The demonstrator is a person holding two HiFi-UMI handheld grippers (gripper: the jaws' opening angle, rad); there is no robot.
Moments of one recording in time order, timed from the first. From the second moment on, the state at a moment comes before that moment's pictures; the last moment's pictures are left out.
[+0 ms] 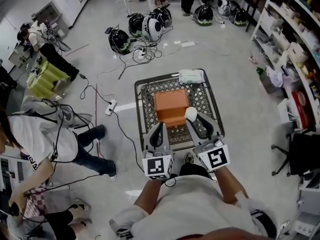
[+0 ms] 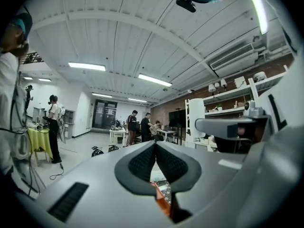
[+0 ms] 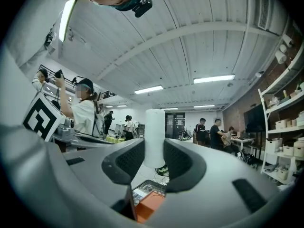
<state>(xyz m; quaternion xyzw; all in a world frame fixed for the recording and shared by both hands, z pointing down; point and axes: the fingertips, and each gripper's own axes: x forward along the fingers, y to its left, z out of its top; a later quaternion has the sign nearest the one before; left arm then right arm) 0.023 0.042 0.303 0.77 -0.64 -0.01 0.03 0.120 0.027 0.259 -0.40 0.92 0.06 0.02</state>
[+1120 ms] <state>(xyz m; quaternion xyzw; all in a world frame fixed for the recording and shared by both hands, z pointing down) -0.074 -0.041 0.347 0.76 -0.65 0.03 0.07 0.034 -0.075 0.301 -0.35 0.93 0.05 -0.05</state>
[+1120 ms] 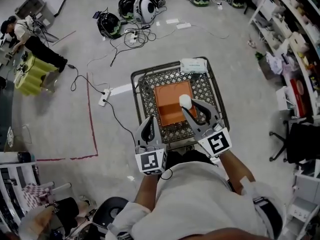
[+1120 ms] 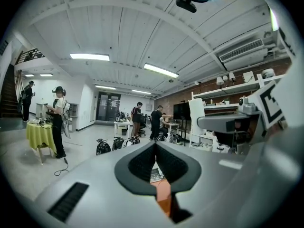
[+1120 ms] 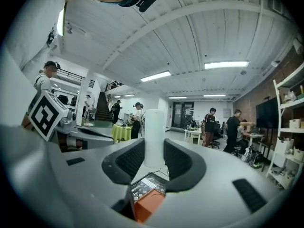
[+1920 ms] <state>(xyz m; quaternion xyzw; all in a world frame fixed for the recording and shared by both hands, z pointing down) -0.082 -0.074 0.419 0.74 -0.66 0.07 0.13 0.046 -0.112 0.390 -0.30 0.94 0.02 -0.15</state>
